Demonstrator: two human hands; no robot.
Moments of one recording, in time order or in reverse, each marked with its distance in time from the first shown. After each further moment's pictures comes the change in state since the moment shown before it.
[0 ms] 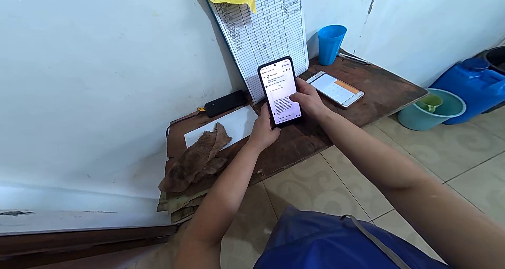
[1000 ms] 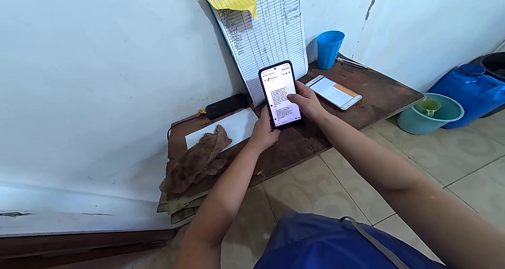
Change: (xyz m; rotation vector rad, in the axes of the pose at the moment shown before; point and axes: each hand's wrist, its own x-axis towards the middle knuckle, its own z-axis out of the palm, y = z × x) left_hand 0.002 -0.001 0.000 -0.037 -0.018 -0.037; right_hand 0.000 0.005 0.000 0.027 -0.013 -0.039
